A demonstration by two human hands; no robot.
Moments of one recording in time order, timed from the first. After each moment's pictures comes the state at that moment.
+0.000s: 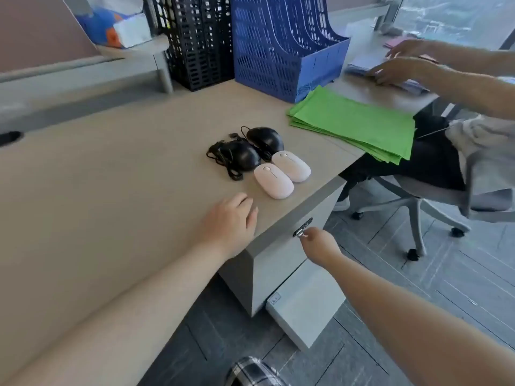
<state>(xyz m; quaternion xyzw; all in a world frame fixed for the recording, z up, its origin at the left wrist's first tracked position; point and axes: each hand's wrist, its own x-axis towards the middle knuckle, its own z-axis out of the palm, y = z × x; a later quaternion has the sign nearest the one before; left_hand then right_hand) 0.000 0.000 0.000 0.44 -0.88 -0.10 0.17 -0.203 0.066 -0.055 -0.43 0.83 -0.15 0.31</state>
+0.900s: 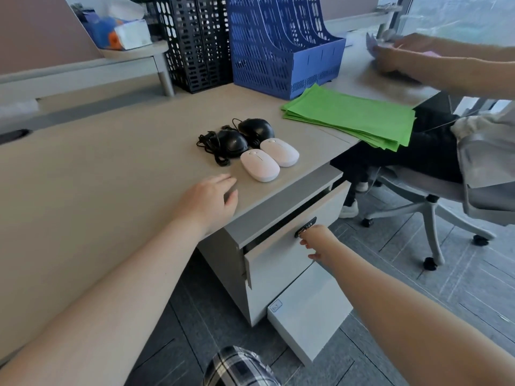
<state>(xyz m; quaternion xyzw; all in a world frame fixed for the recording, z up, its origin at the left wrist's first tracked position) -0.009 0.007 0.008 0.51 -0.84 -0.07 0.16 -0.232 0.060 -0.098 -0.26 0.80 -0.29 0.46</state>
